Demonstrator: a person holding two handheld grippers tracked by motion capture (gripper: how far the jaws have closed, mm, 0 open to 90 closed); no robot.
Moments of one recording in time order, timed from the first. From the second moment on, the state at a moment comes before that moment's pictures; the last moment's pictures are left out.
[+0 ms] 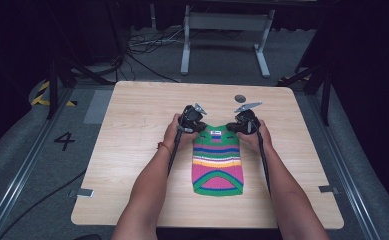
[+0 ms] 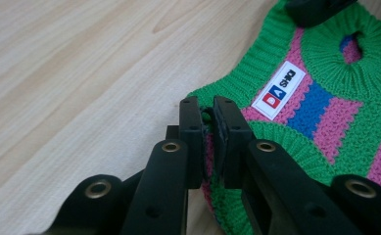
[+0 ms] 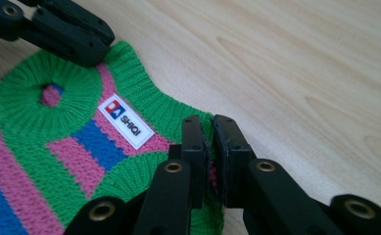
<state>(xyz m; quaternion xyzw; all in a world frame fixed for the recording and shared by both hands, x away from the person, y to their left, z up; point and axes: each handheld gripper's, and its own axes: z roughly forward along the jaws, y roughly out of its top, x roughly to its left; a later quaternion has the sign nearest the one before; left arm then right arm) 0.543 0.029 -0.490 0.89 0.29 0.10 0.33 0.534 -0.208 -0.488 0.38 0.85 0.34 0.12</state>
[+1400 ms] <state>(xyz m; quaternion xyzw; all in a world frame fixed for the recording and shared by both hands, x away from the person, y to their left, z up) 0.441 0.057 -0.435 0.90 0.15 0.16 0.39 0.437 -0.224 -0.432 0.24 0.86 0.44 0.12</state>
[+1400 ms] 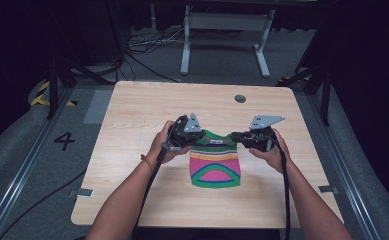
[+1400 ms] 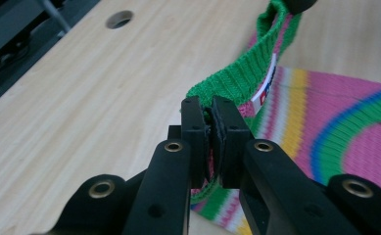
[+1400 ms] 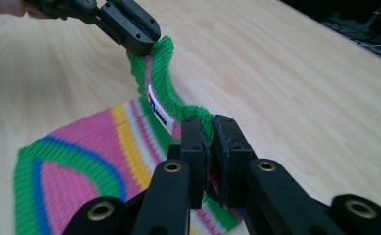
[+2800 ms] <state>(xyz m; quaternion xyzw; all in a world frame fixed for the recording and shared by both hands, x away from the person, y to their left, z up) 0.362 0.073 -0.500 0.92 0.10 0.09 0.38 0.352 -0.232 -0.495 0.20 0.90 0.39 0.04</state>
